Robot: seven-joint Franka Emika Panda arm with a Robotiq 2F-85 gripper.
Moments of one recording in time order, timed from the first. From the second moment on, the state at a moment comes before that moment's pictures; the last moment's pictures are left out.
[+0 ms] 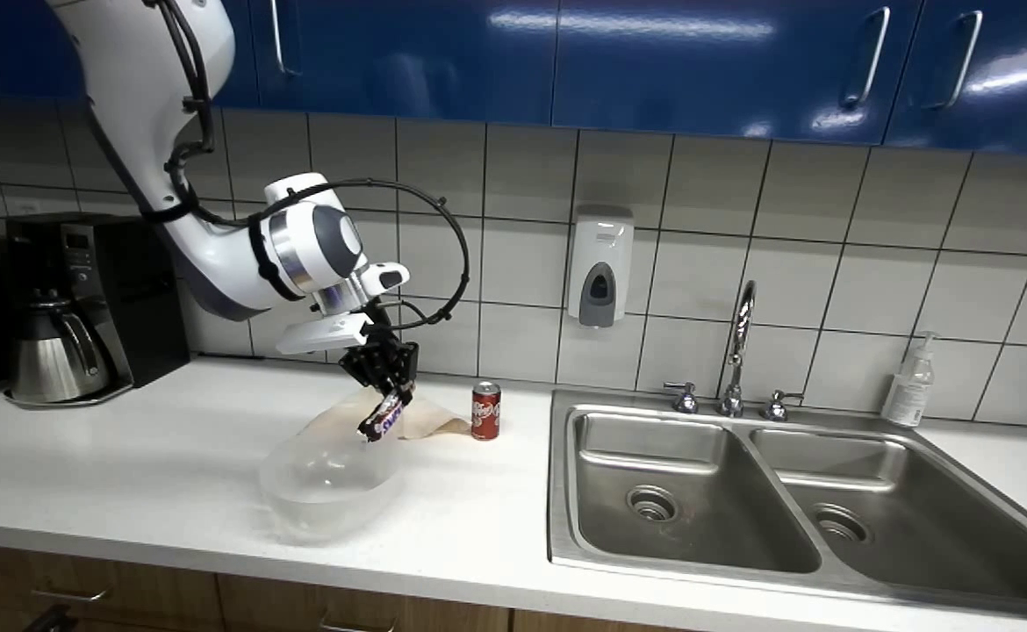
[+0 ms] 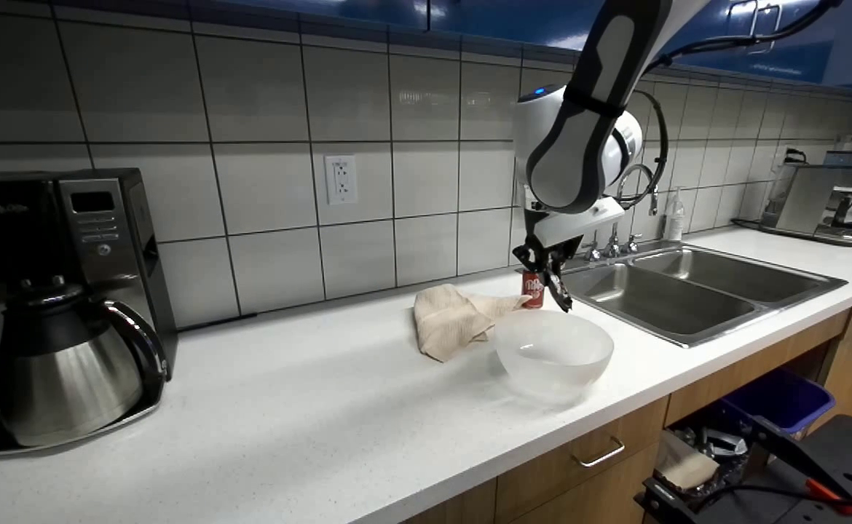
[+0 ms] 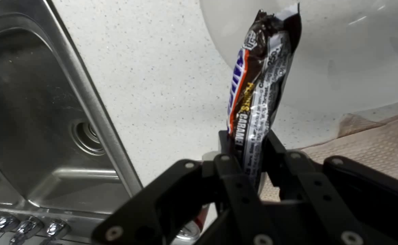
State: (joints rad) arm 0.31 0.38 -0.46 -2.26 -0.45 2.79 0.43
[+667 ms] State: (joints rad) arm 0.33 0.39 -0.36 -2.24 -0.45 2.69 0.50
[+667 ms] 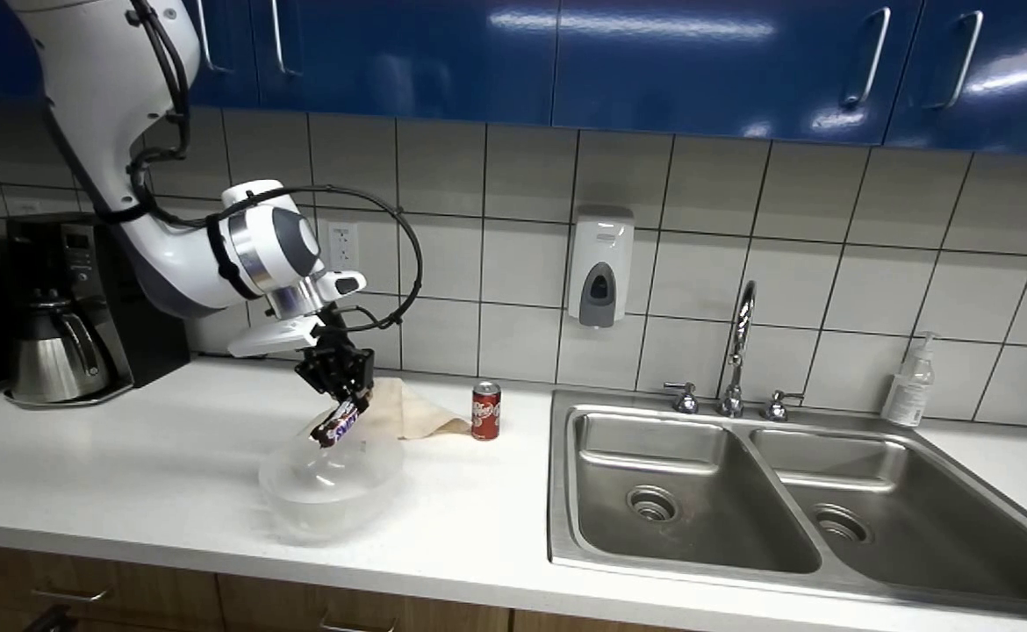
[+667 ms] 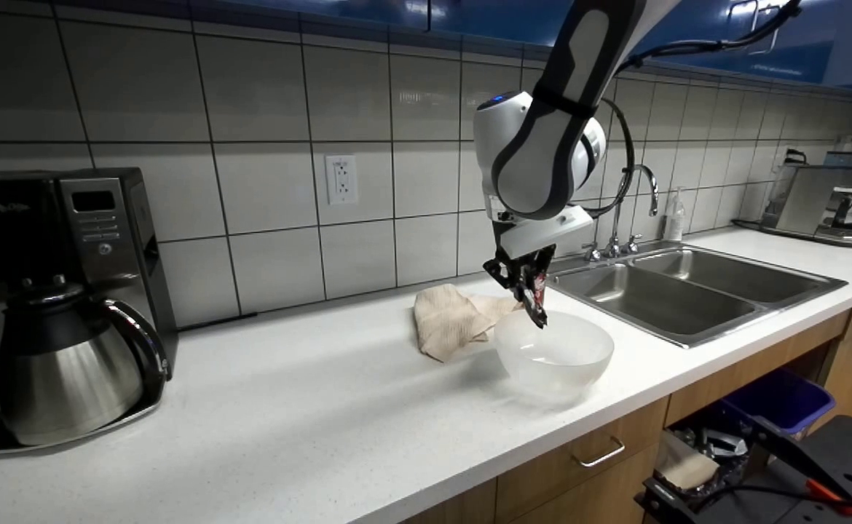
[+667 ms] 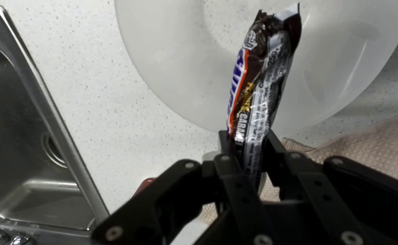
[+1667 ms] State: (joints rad) arm 0.21 0.57 -0.27 -2.16 -0.31 2.67 0.42
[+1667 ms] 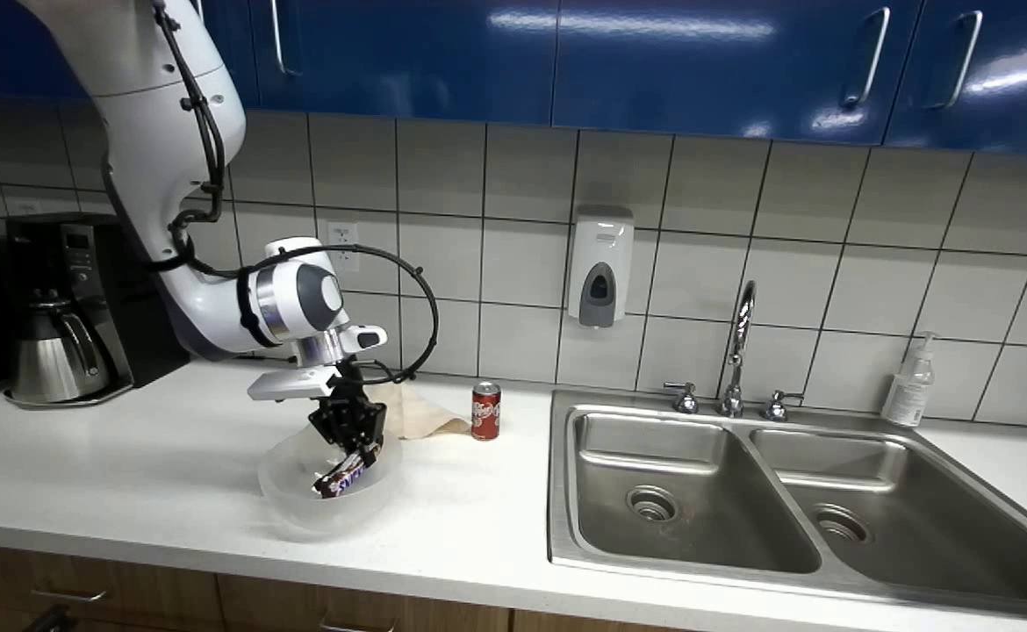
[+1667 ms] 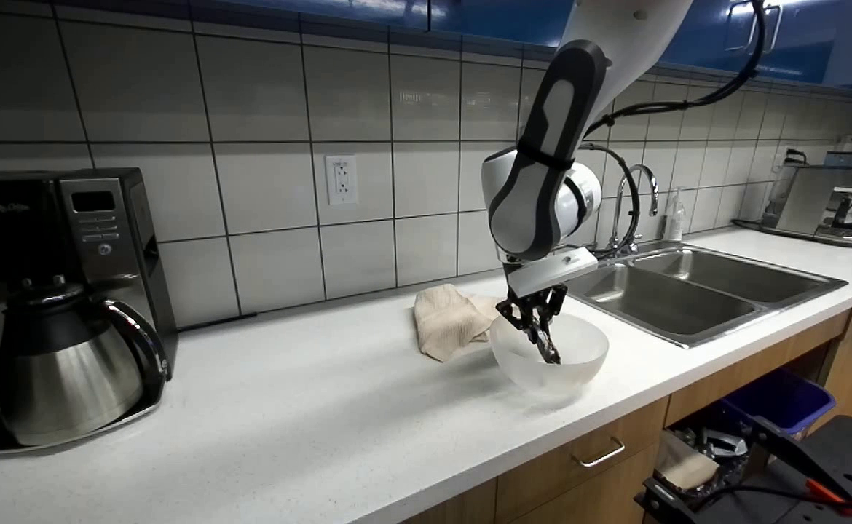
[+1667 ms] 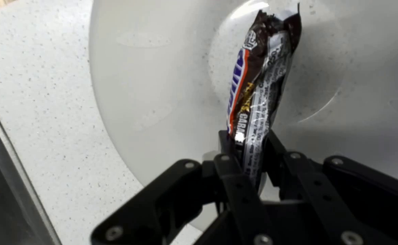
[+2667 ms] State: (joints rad) arm 0.21 0.58 -0.26 -2.13 -0.30 2.64 0.41
